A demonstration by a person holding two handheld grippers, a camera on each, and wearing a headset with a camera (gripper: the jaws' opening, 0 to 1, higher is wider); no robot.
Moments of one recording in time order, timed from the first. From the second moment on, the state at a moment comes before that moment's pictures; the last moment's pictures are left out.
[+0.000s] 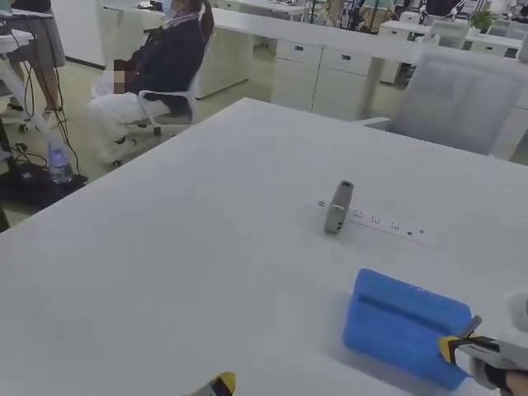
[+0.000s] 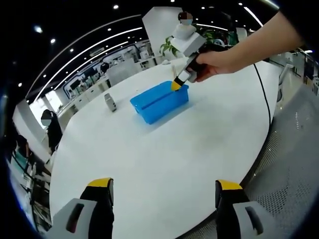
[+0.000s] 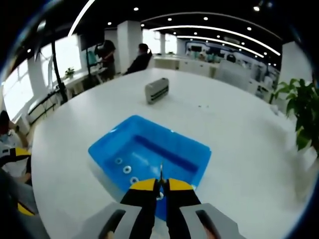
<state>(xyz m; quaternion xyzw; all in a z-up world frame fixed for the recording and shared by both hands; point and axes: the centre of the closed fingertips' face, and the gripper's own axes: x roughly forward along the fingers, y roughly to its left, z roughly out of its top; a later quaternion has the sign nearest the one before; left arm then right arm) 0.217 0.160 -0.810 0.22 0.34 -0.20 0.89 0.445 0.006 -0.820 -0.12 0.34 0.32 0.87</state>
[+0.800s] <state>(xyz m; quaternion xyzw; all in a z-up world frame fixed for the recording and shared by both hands) 0.218 0.130 -0.767 0.13 0.29 -0.28 0.91 0.338 0.030 -0.733 -0.08 0.26 0.48 0.83</state>
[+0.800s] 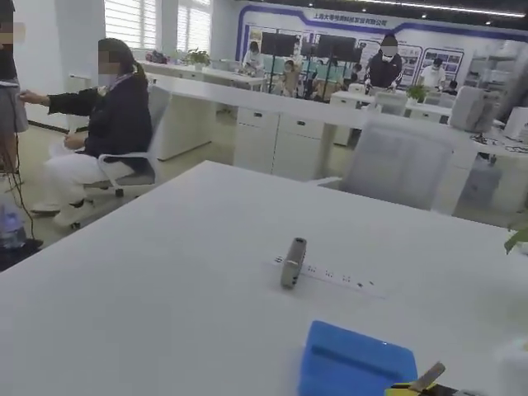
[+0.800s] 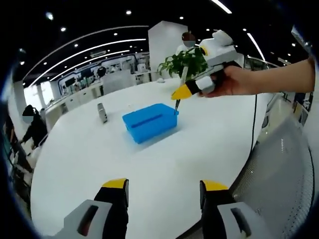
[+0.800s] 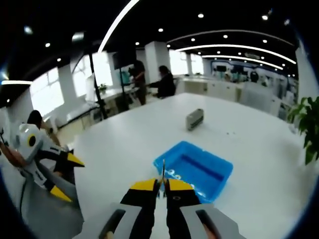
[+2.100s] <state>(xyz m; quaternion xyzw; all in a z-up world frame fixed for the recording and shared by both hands) 0.230 0.025 -0.703 0.07 0.25 -0.55 0.80 0.206 0.055 -0.768 -0.23 0.35 0.66 0.62</state>
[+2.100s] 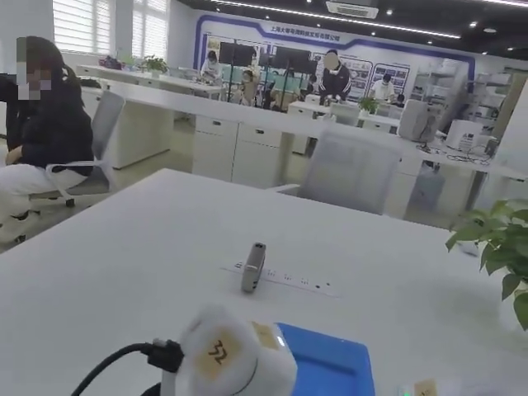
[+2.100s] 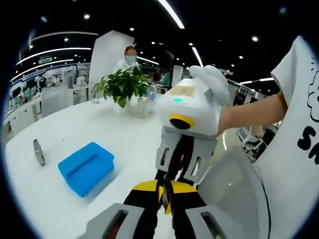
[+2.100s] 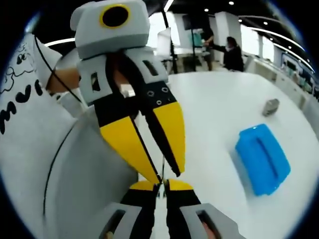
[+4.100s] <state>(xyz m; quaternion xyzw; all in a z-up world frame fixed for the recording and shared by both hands) 0.296 0.063 -0.868 0.34 0.36 -0.55 0.67 0.270 -0.035 -0.799 -0.08 0.39 0.39 0.83</state>
